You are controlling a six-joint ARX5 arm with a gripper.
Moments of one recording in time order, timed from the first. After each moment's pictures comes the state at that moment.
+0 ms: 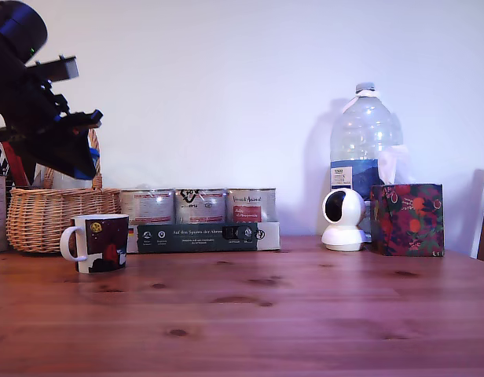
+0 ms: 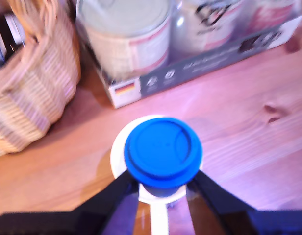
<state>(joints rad) -0.10 1.77 1.33 -0.32 0.23 0.14</state>
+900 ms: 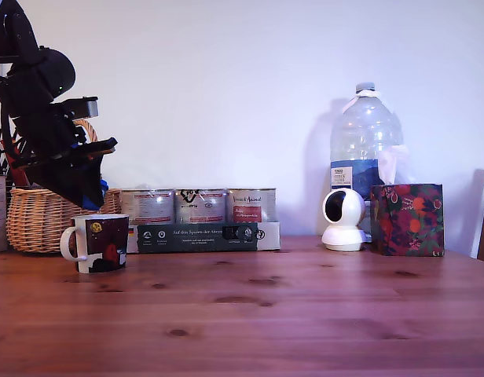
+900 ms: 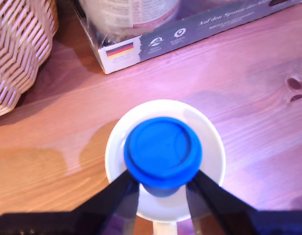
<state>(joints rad) -0.10 1.99 1.59 -0.59 0.23 0.13</state>
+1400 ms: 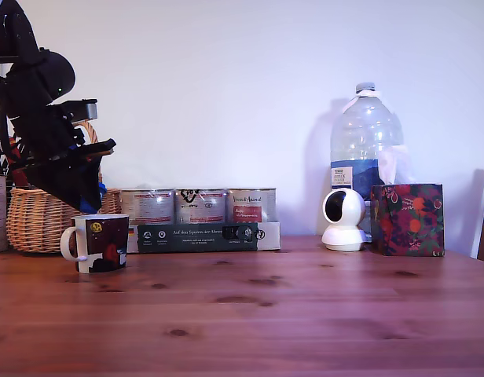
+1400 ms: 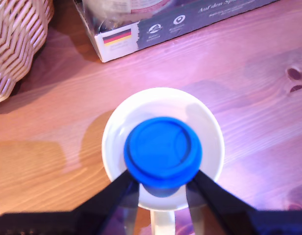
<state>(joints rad) -0.10 1.99 1.59 -0.61 0.23 0.14</state>
